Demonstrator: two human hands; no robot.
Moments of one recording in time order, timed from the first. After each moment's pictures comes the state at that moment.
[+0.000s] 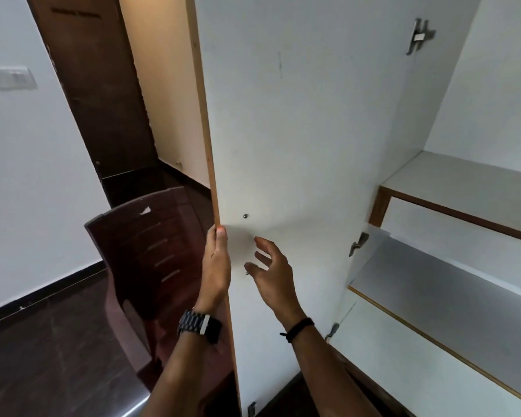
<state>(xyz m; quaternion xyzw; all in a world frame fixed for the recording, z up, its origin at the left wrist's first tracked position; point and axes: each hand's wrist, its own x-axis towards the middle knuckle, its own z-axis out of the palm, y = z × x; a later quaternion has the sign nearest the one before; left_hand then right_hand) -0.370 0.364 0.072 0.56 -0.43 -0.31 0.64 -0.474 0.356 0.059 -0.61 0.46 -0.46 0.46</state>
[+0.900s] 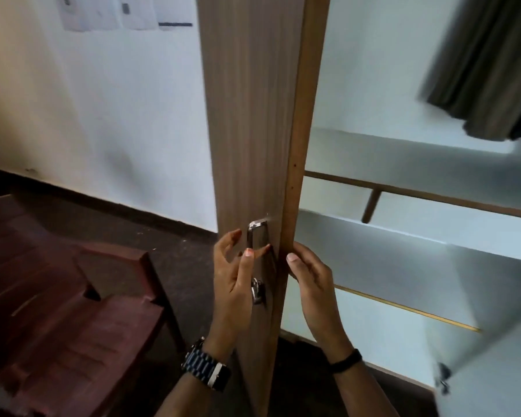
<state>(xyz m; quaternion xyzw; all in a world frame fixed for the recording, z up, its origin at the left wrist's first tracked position) -0.663 0.469 0.060 0.35 -0.60 -0.40 0.59 -0.777 0.497 0.058 -0.49 0.52 -0.62 0.33</state>
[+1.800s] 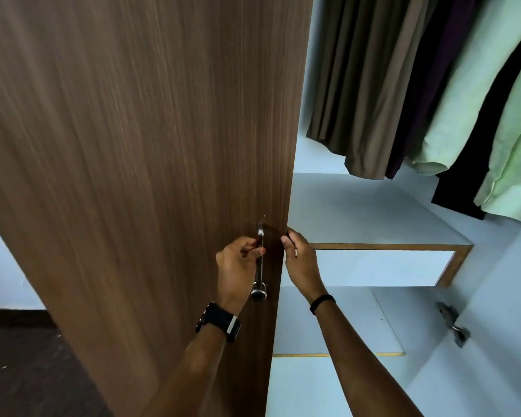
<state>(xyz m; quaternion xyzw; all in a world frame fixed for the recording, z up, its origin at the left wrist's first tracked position) -0.966 0.234 0.071 0.32 -0.72 -0.40 0.46 -1.084 0.289 0.066 -0.42 0.72 -0.55 0.08</state>
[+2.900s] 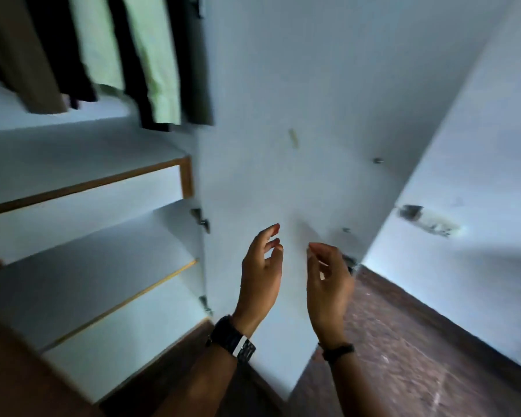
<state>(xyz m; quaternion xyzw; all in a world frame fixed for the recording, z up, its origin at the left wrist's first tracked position) -1.095 0.726 0.045 0.01 -0.71 -0.68 0.20 -1.099 0.827 0.031 -0.05 0.75 -0.59 -0.31</state>
